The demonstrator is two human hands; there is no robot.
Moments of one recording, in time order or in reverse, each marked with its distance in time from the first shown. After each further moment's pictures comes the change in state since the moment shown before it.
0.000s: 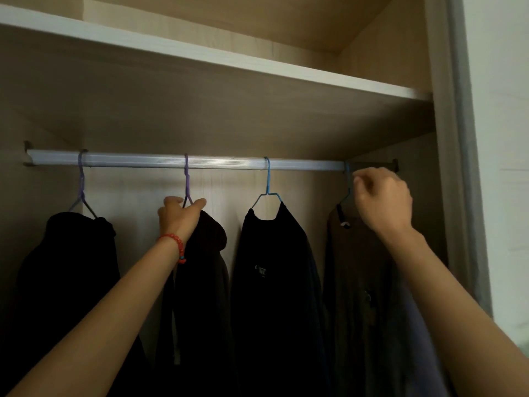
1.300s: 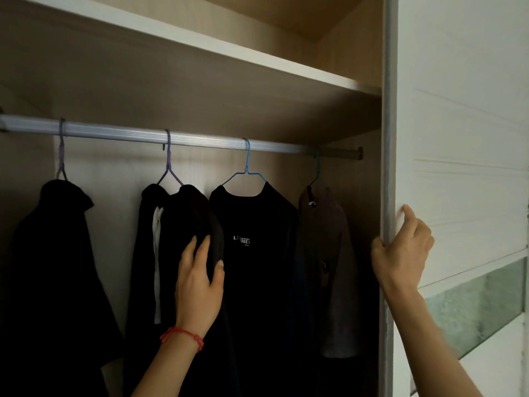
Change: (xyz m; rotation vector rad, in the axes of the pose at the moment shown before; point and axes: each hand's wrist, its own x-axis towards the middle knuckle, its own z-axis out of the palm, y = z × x) left_hand -0.180 -0.061 0.004 0.242 -0.127 0.365; right_hand -0.110 0.051 -0.064 -0.163 0.086 0.347
